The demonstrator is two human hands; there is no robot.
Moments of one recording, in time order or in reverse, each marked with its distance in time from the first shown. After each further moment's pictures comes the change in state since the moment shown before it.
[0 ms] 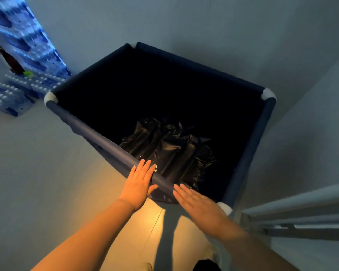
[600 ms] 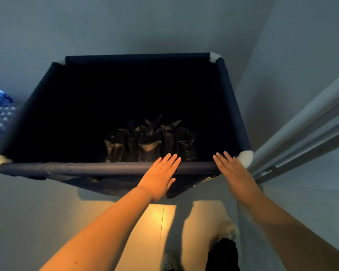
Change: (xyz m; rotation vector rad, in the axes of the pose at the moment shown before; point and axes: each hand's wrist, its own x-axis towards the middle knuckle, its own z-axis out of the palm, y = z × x) left_hand -0.012 0.009 0.004 0.186 -0.039 0.613; right_hand -0.070 -0.028 0.009 0.070 0.162 0.696
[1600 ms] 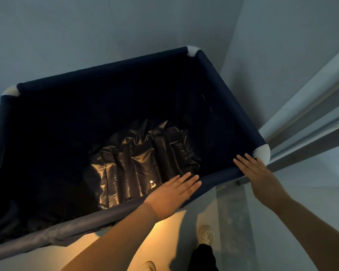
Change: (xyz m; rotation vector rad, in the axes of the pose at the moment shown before) left_hand 0.143 0.116 -0.006 -0.043 0.027 0.351; right_hand -0.034 0.210 -0.036 0.006 0.061 0.072
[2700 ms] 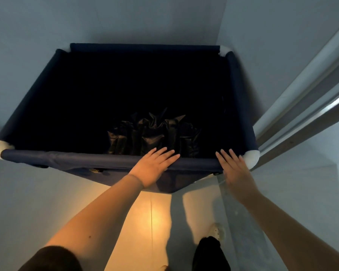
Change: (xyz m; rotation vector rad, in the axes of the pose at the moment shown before) left_hand -0.033 -0.123 -0.026 0.104 -0.035 -0.050; right_hand 0.031 -0.122 0.032 0.078 0.130 0.232
